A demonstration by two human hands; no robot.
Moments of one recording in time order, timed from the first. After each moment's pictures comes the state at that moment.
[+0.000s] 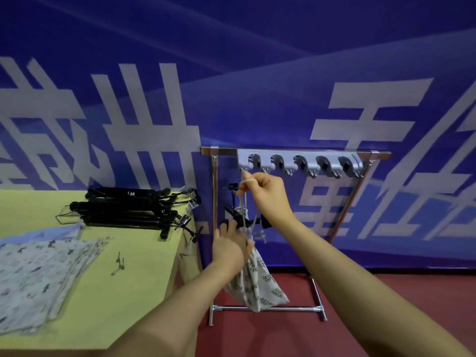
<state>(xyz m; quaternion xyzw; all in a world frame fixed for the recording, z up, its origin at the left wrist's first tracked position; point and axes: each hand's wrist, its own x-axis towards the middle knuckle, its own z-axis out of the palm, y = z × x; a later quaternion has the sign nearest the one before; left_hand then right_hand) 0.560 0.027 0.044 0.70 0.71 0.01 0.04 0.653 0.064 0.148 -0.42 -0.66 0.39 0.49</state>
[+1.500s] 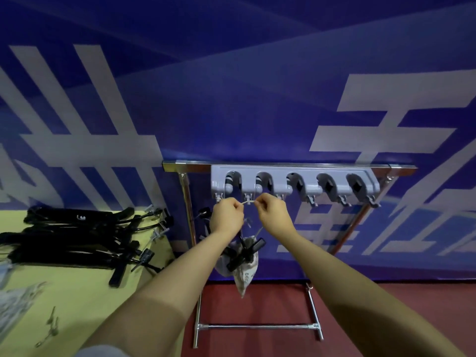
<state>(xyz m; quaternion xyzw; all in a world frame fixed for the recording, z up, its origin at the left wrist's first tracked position) 0.589 0.257 0.045 0.51 0.74 0.33 0.29 0.714 0.271 0.047 -0.58 -0.71 0.30 0.28</state>
